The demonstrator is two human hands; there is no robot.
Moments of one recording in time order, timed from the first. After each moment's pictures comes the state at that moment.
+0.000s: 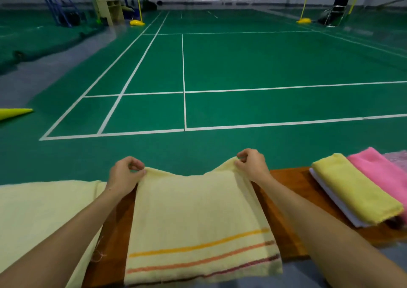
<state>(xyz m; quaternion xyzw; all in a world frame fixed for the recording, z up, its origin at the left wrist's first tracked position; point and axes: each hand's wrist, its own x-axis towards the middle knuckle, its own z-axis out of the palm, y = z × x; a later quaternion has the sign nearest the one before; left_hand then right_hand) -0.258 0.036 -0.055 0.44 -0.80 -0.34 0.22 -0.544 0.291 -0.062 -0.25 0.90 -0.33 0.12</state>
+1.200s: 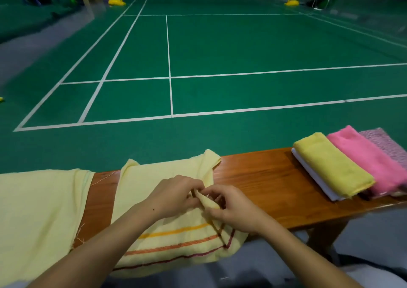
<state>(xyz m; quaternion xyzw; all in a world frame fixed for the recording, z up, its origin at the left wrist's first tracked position) -0.308 0.196 -0.055 0.06 -0.98 -0.17 -0.03 -0.411 0.384 -0.053 -0.48 0.75 -0.35 0.28</state>
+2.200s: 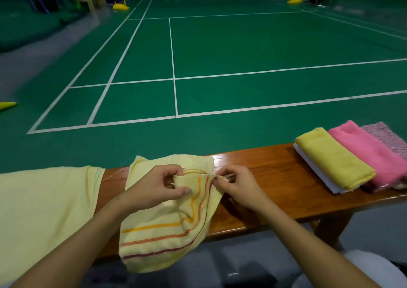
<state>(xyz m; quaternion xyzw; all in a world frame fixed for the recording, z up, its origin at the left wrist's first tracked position) -0.255 0.176 -0.014 0.10 -0.85 -0.52 0.03 -0.432 0.377 -0.065 -0.39 0.75 -0.49 0.20</state>
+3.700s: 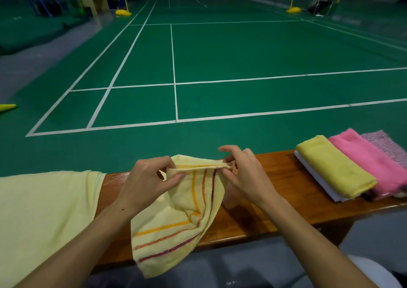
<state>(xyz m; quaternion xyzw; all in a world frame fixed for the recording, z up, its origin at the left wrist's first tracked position) -0.254 0.160 -0.009 0.11 -0.92 -0.26 0.27 -0.442 0.370 -0.020 -0.47 0.82 -0.32 -0.03</state>
